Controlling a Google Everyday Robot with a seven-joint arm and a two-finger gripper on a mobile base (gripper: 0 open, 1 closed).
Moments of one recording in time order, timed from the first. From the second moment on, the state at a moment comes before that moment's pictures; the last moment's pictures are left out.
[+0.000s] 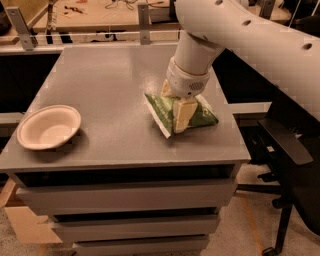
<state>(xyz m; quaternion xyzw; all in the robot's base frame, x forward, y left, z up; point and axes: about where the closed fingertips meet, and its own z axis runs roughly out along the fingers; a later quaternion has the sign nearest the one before) 0.562 -0.037 0.853 -0.82 0.57 0.04 0.12</state>
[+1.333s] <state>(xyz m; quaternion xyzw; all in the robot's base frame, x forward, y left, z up) 0.555 -0.055 0.961 -0.80 0.55 0.00 0.24</state>
